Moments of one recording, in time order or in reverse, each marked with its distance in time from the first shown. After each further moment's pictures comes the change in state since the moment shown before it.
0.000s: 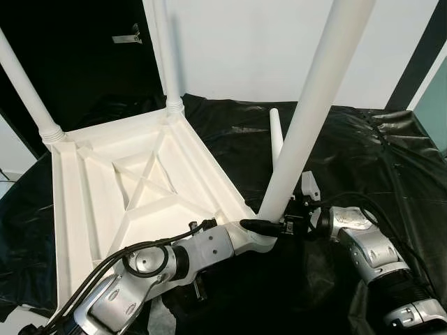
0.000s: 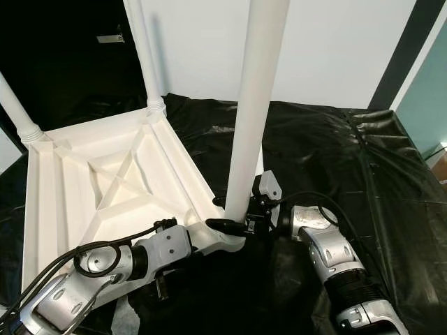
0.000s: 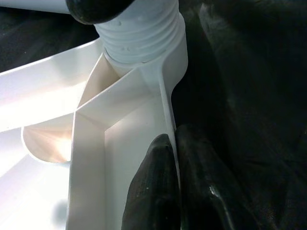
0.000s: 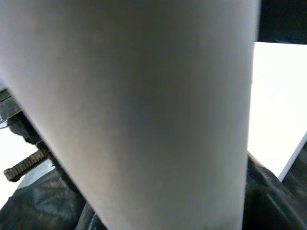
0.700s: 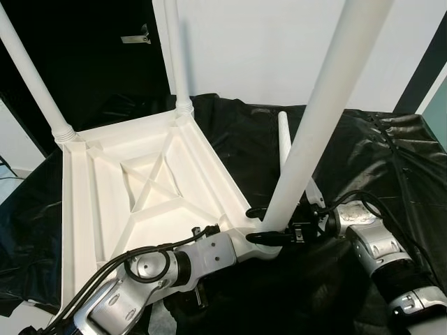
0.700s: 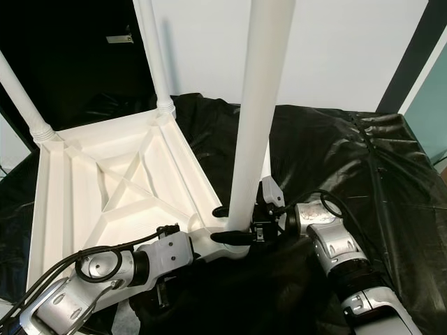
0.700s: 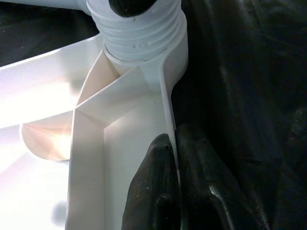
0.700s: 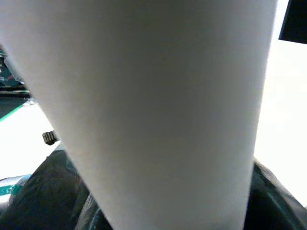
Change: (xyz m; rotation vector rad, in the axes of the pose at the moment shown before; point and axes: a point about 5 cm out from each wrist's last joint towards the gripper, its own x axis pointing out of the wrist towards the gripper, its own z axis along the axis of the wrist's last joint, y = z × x) left arm 0.001 -0.007 0.000 0.007 0.004 -0.032; right arm -0.006 -0.003 -0.002 -0.085 0.028 0.199
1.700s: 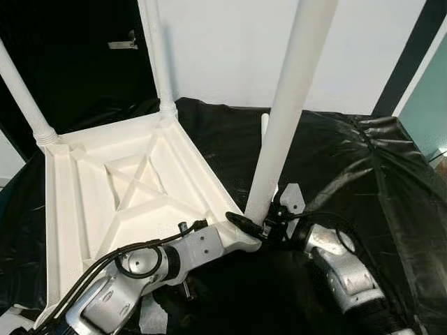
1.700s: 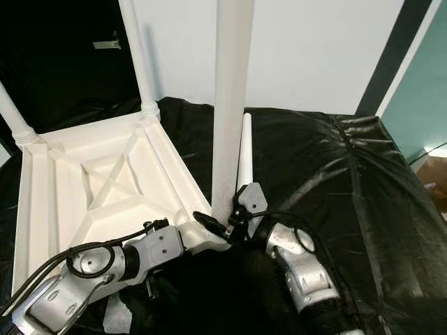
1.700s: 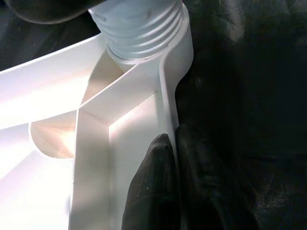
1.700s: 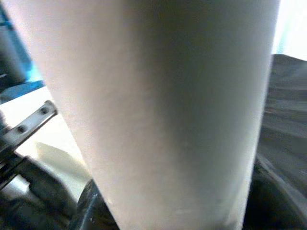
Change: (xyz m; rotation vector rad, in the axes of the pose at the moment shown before) left arm -0.008 0.012 -0.012 -0.009 0.077 0.077; right arm 0.045 0.022 0.003 0.094 -0.131 -0.635
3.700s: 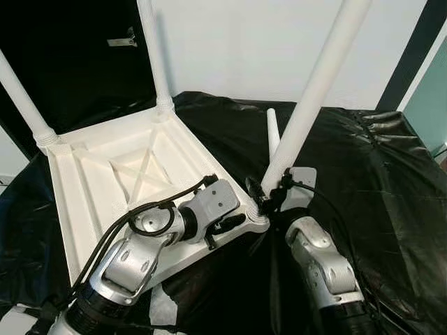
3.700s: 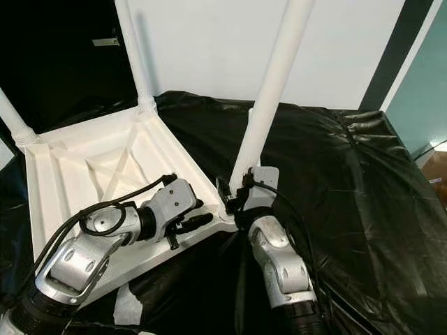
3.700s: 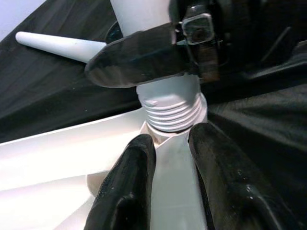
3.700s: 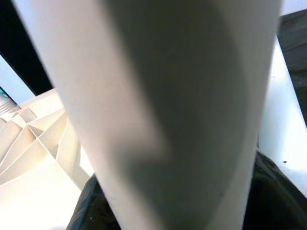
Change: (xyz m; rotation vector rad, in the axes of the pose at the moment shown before) left arm 0.002 0.044 0.053 -0.051 -0.188 0.142; right arm 0.012 -0.022 0.013 0.267 0.046 -0.589
